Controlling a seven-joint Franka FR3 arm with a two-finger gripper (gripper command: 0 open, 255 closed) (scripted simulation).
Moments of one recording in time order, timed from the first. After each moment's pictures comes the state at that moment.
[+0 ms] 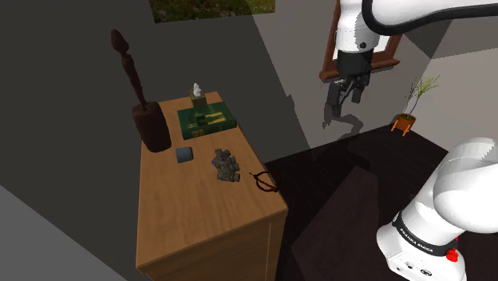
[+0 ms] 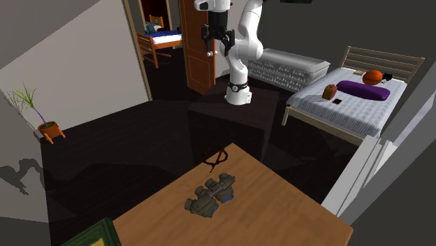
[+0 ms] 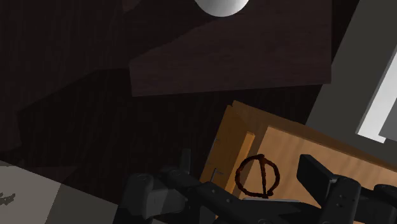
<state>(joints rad) -0.02 -0.74 0.04 -2.44 -0.05 1.59 0.14</state>
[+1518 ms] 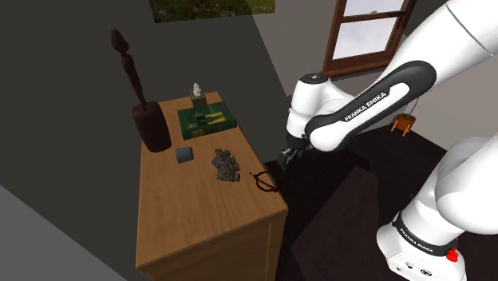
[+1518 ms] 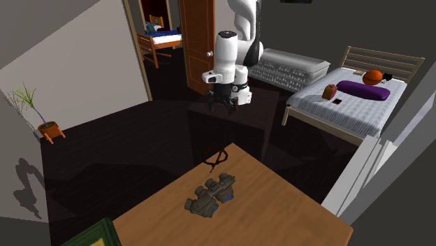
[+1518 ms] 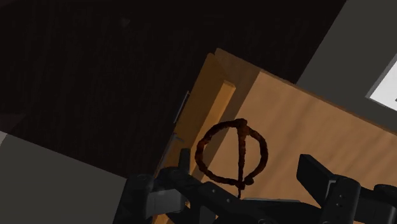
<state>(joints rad) 0.03 -0.22 0.13 -2.76 -0.03 2.62 0.23</state>
